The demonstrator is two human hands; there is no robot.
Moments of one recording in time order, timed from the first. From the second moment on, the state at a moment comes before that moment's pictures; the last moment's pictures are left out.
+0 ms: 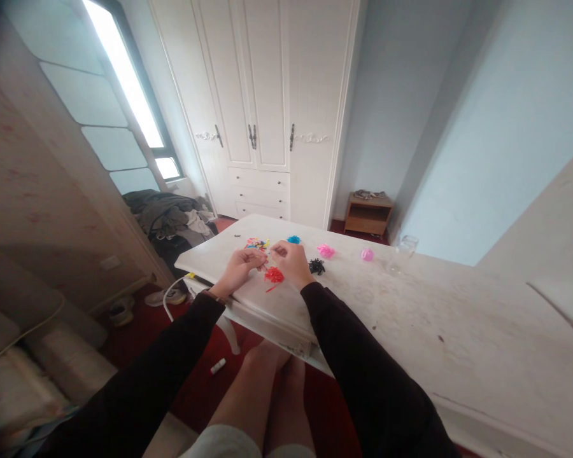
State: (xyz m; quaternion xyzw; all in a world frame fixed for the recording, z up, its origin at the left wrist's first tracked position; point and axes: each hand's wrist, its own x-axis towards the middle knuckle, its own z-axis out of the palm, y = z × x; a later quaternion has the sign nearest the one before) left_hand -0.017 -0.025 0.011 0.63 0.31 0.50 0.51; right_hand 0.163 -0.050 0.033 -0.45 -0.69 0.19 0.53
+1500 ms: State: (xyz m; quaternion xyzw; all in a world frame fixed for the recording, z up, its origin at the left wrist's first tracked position) left_hand -0.016 -0.009 0.000 0.65 0.25 0.51 0.50; right_hand 0.168 -0.022 0.074 -0.47 -0.77 0.31 0.30
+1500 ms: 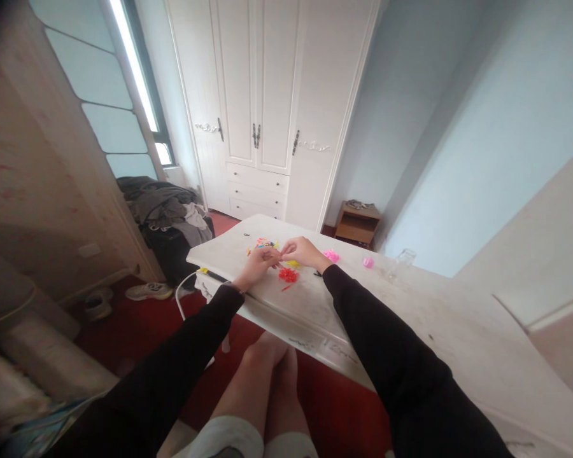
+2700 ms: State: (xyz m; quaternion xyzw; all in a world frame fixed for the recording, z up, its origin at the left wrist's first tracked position) left_hand -0.013 -0.008 -0.006 0.62 0.24 0.50 0.55; right_hand 0.156 -0.034 0.086 -0.44 -0.86 0.06 0.26
